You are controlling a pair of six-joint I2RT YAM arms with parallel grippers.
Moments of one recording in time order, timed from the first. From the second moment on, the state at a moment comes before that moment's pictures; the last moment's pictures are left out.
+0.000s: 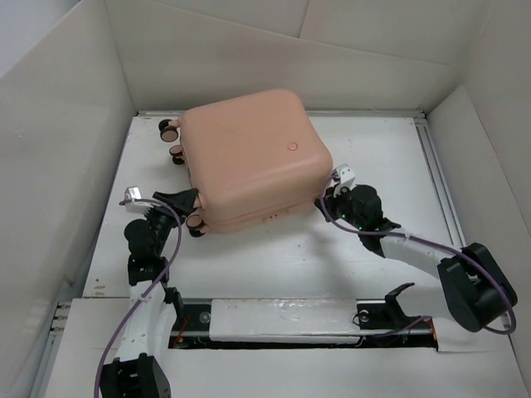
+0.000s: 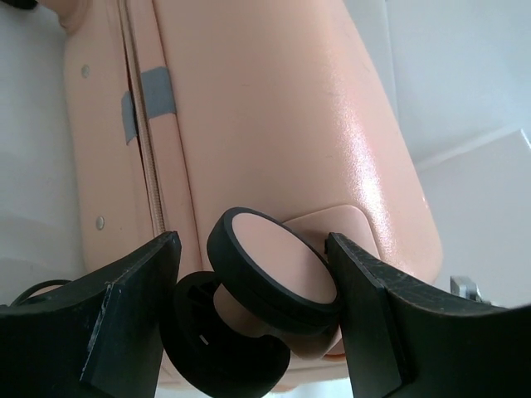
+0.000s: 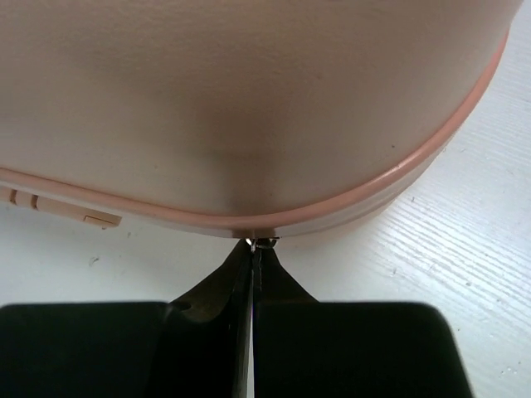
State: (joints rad) left arm 0.15 0.61 0.19 0.36 0.38 -0.97; right arm 0.45 1.28 0.48 0.46 -0.23 0.15
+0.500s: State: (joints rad) left arm 0.16 0.65 0.16 0.48 0.19 -0.99; right arm 0.78 1.30 0.70 0.02 0.18 0.18
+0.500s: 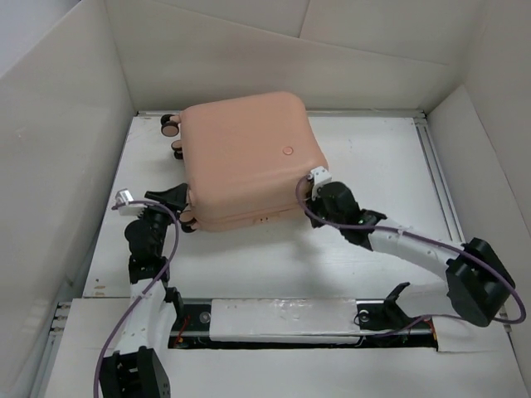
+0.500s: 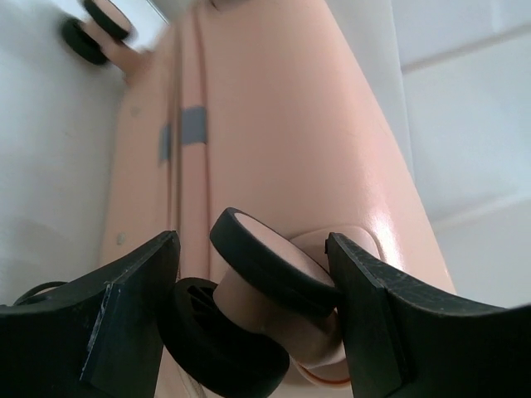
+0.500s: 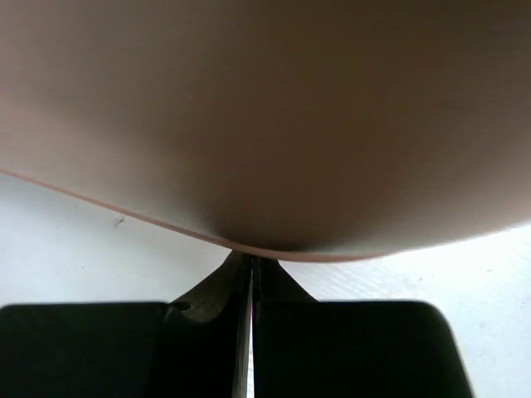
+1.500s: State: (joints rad) left arm 0.12 0.67 0.11 0.60 0.41 -1.02; right arm 1.02 1.51 0.85 0.17 0.08 0.41
